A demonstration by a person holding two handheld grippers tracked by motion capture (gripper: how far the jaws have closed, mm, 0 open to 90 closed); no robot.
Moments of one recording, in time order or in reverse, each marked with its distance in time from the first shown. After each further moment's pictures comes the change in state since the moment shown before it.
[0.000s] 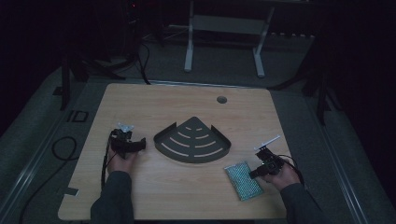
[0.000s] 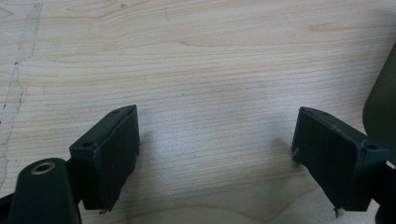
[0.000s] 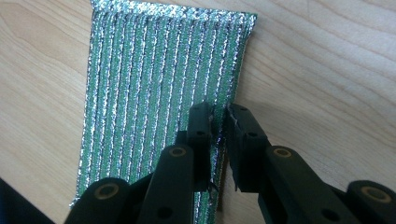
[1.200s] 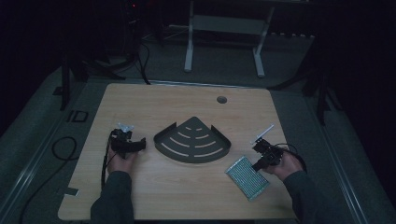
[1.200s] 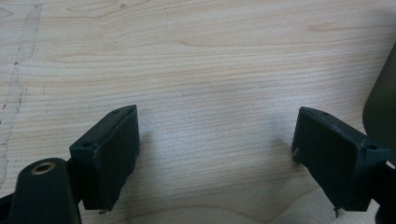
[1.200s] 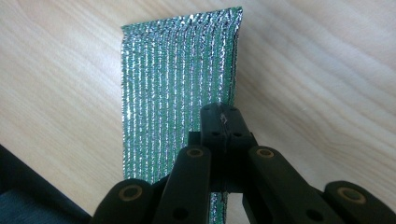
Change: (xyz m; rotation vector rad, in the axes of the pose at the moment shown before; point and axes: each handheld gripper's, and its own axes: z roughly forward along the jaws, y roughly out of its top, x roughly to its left) left arm 0.000 0.000 0.000 0.001 0.000 0.000; right arm 0.017 0.027 -0.032 0.082 -0.096 -0.145
